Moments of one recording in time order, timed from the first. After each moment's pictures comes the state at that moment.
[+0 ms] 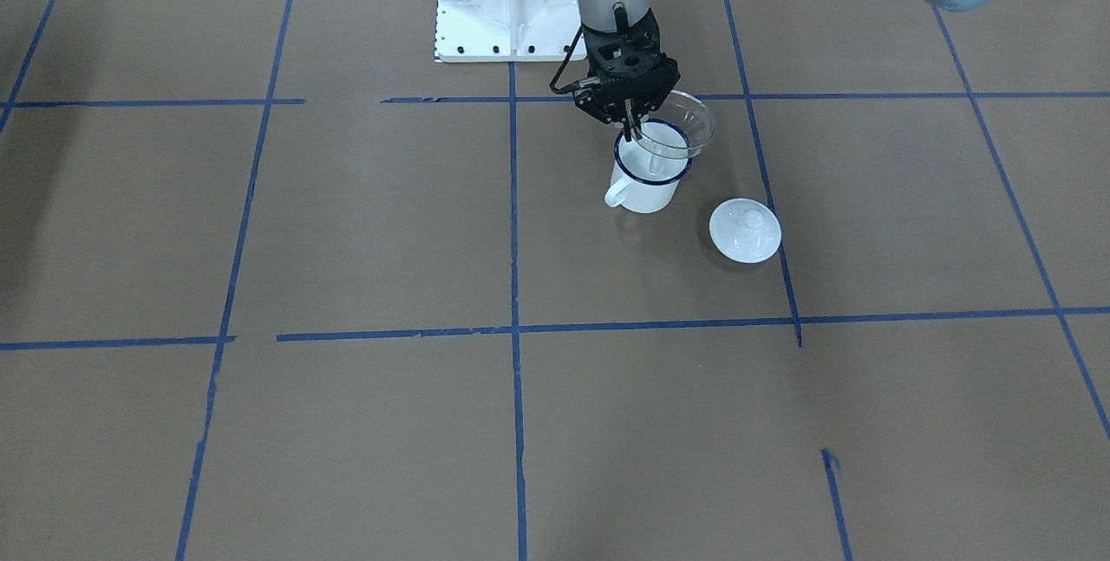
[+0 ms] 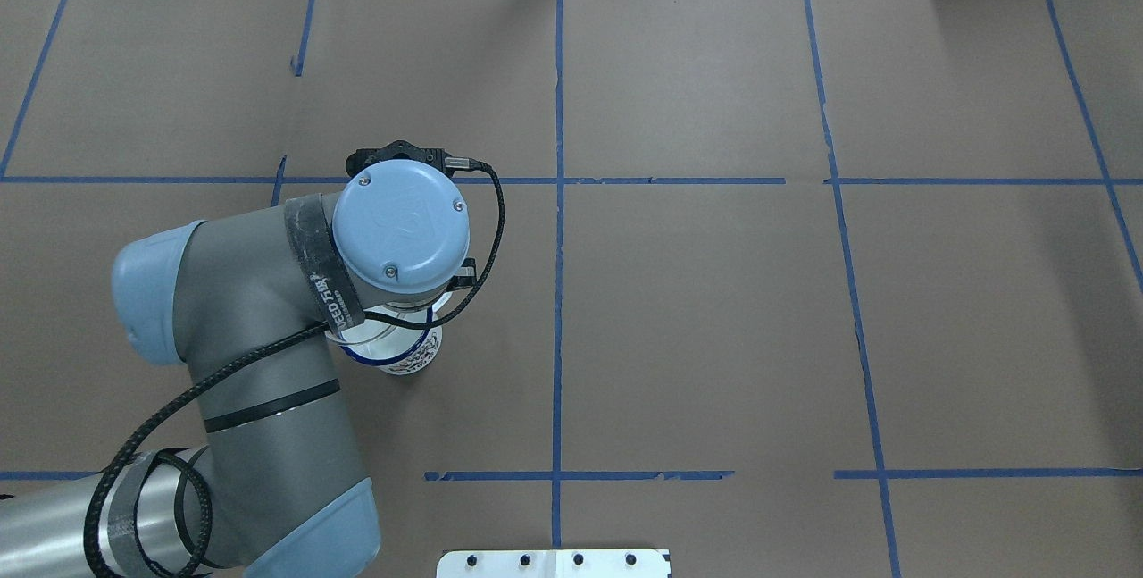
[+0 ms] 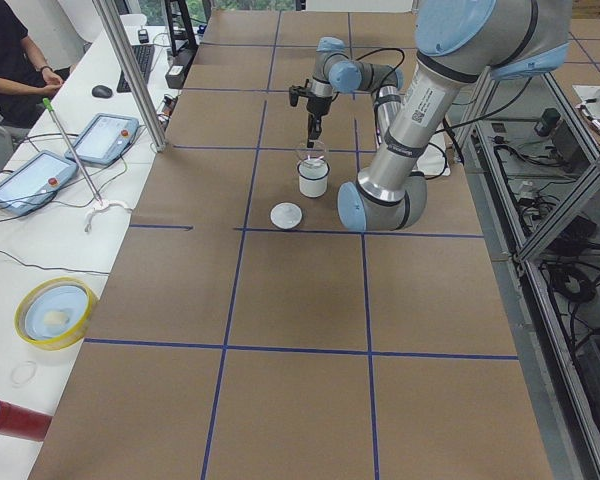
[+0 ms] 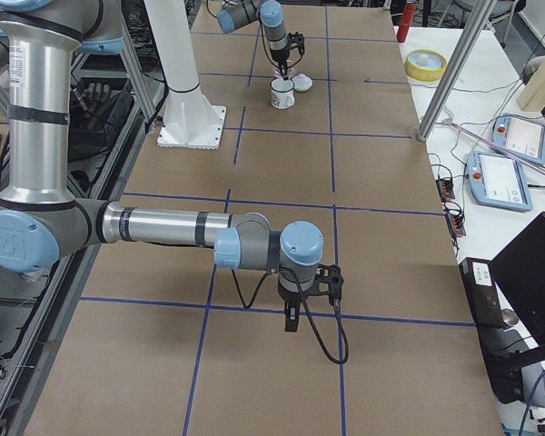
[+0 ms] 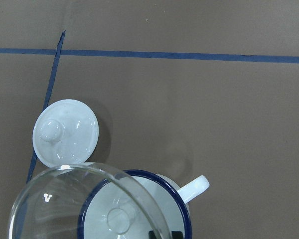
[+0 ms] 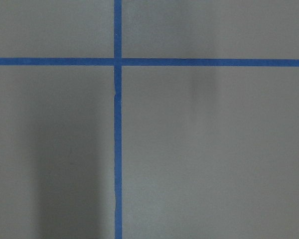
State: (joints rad) left arm -0.44 -2.27 -1.96 -1.06 -1.62 -1.34; right arm 1.57 -1.68 1.66 -1.57 2.29 0.01
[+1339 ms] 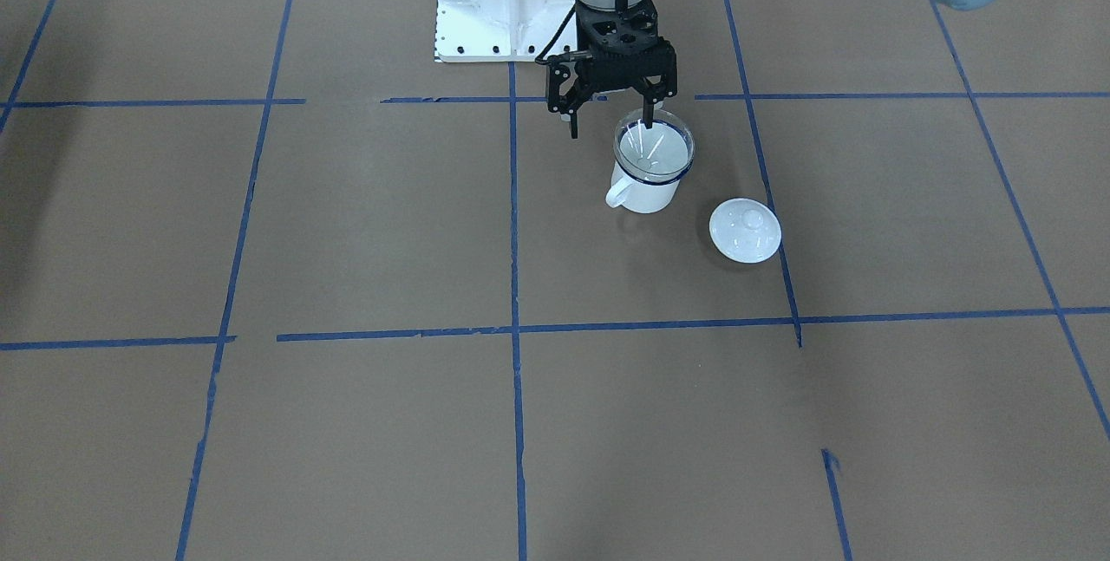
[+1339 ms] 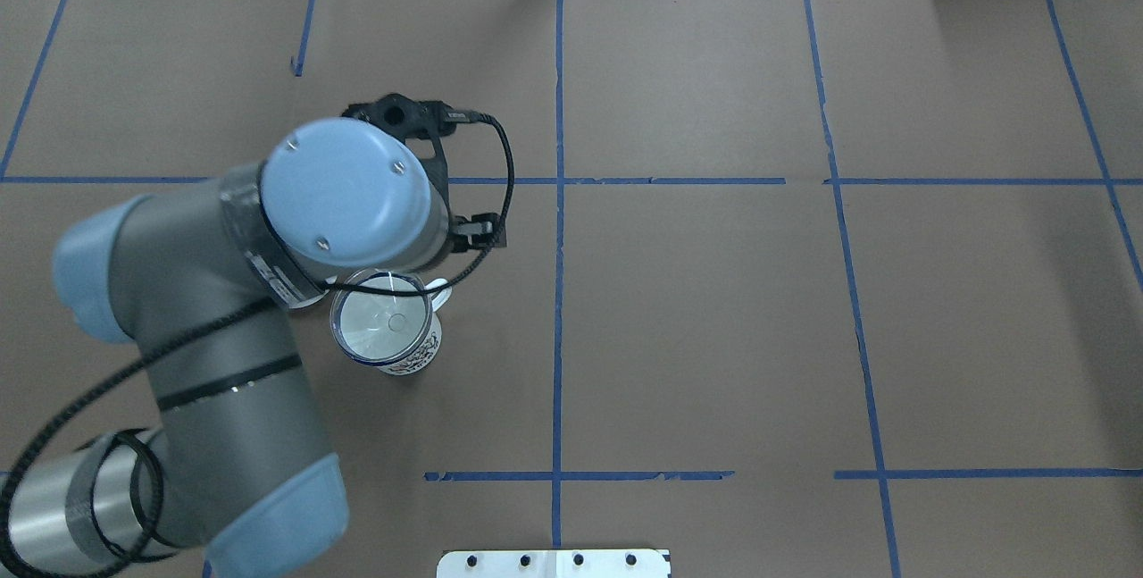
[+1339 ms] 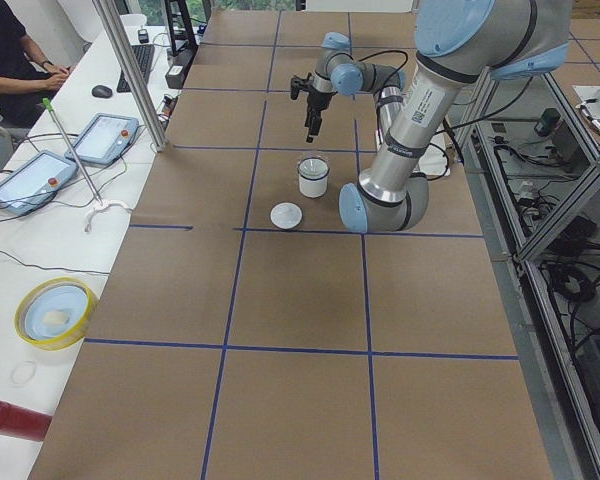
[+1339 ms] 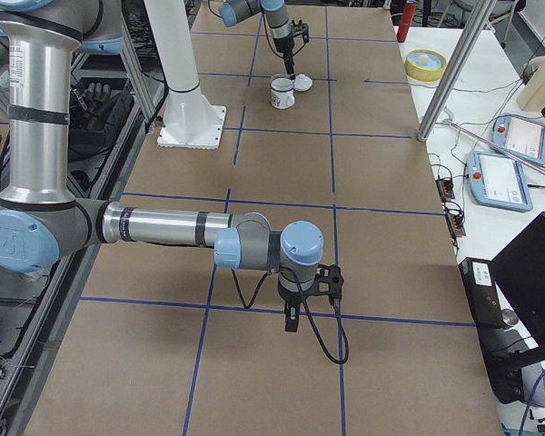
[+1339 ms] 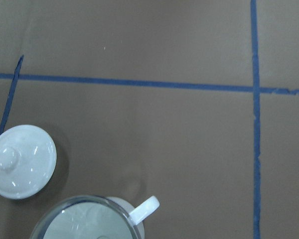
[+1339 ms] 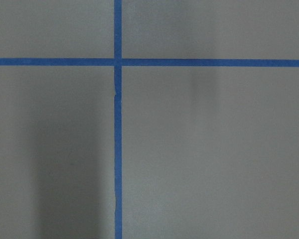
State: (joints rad) left arm -0.53 -2.26 -2.02 -1.23 -1.65 -1.26; right arm 1.57 -1.68 1.66 -1.57 2.29 0.01
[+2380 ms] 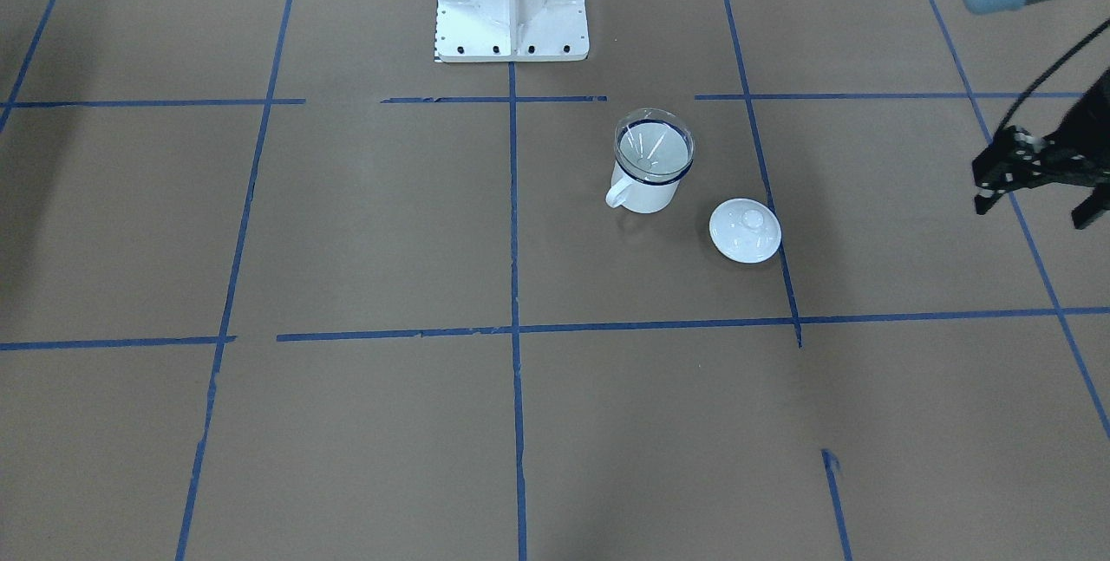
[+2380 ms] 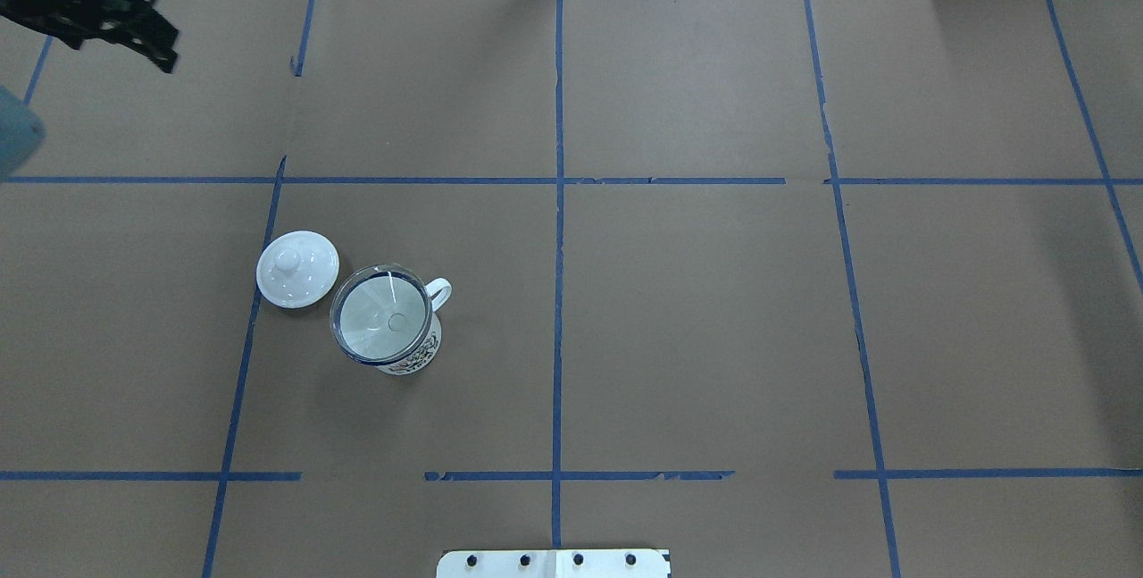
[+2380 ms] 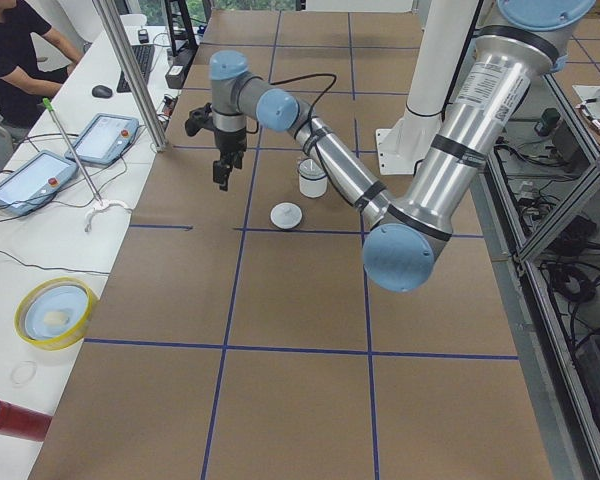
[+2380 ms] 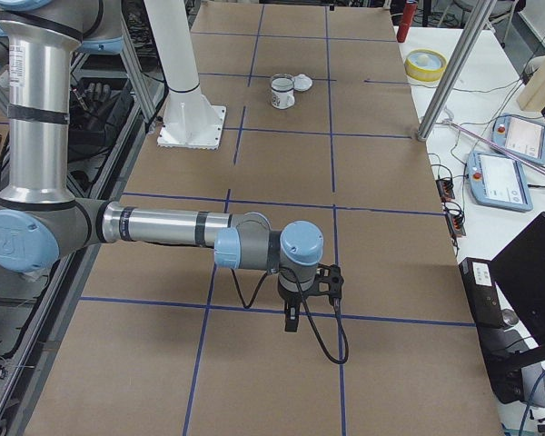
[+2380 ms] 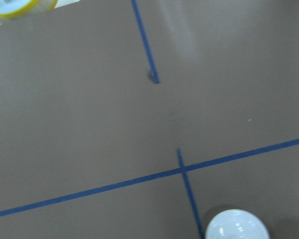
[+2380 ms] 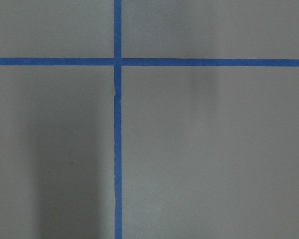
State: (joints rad) left arm -1.33 -1.87 -1.82 -1.34 -2.22 -0.13; right arm 1.57 -1.68 1.66 -1.57 2.29 0.01
